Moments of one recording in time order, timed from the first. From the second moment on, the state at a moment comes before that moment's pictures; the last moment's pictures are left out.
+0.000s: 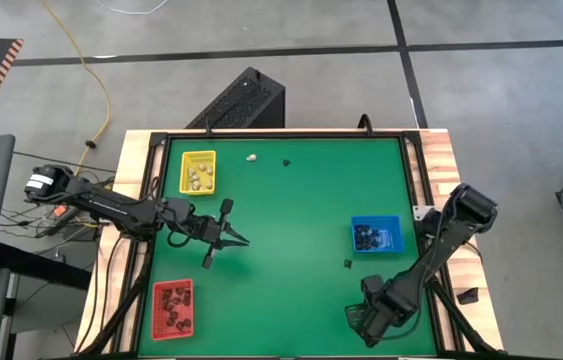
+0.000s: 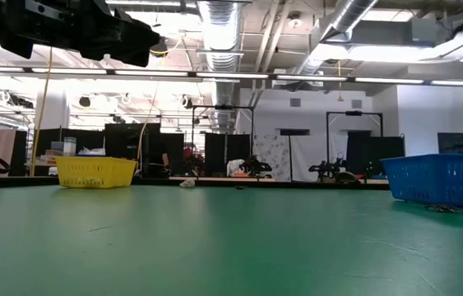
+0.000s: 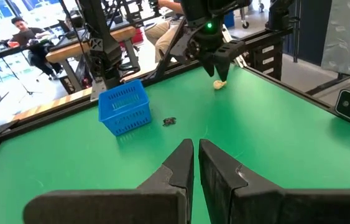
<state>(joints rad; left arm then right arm) -0.15 1.08 0.37 0.62 0.09 0.25 0.85 1.73 1.14 -0.81 -0.09 2.22</state>
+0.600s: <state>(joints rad) -0.15 1.08 0.37 0.61 0.09 0.25 0.83 1.82 1.14 -0.78 -0.11 2.20</state>
